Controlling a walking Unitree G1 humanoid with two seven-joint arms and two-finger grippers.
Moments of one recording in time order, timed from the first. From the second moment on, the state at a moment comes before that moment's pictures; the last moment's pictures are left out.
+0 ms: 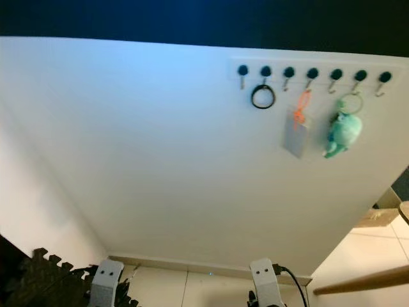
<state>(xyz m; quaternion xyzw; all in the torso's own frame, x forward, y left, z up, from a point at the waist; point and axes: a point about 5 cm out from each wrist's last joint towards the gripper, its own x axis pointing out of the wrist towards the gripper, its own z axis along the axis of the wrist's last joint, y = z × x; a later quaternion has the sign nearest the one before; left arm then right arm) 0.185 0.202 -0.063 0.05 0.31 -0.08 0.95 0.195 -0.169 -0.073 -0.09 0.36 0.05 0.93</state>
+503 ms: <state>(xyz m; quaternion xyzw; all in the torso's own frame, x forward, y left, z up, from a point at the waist) 0.182 0.199 -0.065 0.04 0.31 -0.09 0.94 0.196 -0.176 -0.072 -0.09 0.36 0.05 0.93</state>
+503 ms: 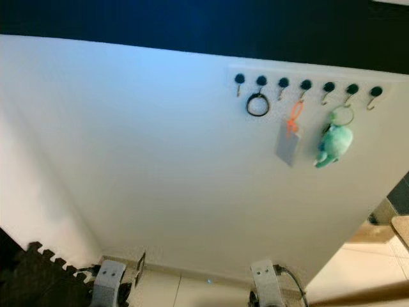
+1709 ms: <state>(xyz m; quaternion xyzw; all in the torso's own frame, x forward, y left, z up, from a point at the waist) 0.217 0.136 0.014 0.13 0.05 -0.39 0.91 0.226 -0.177 -0.041 -0.08 0.23 0.08 0.97</state>
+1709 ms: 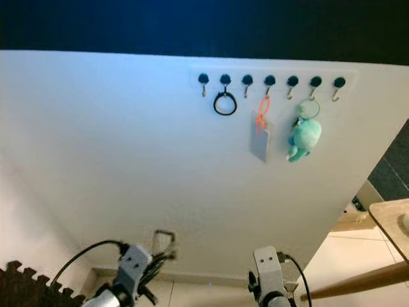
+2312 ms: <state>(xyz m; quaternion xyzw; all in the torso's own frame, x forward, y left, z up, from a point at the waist) 0.261 0.096 0.161 0.19 -0.16 -0.51 0.82 0.234 -0.173 0.027 -0.07 -0.02 0.13 0.99</state>
